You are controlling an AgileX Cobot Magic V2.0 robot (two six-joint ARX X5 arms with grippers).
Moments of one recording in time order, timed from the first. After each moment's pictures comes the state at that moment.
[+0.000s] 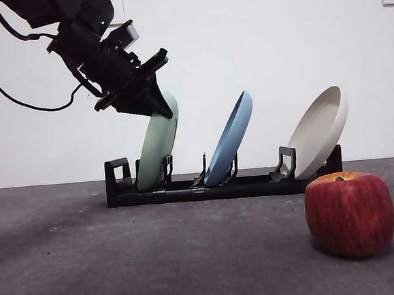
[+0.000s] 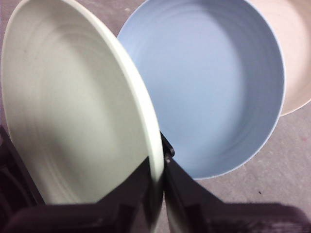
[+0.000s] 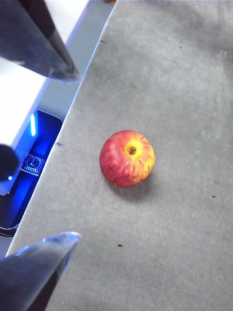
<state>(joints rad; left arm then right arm) -0.34 1.93 1.56 -0.27 0.41 -0.03 0.09 0.74 0.87 -1.10 -0.44 -0.07</state>
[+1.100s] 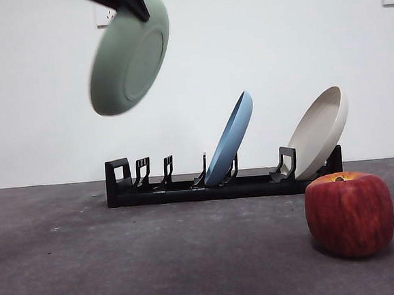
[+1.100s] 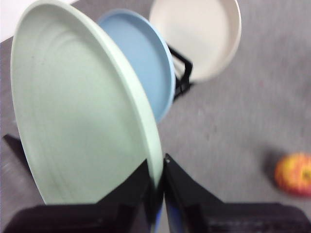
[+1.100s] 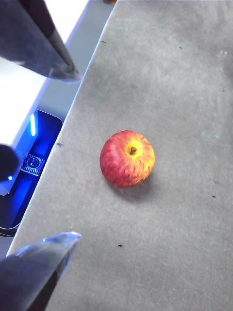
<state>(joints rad) -0.54 1.50 1.58 -0.77 0.12 0.18 0.09 0.74 0.87 -1.10 -0.44 -0.07</state>
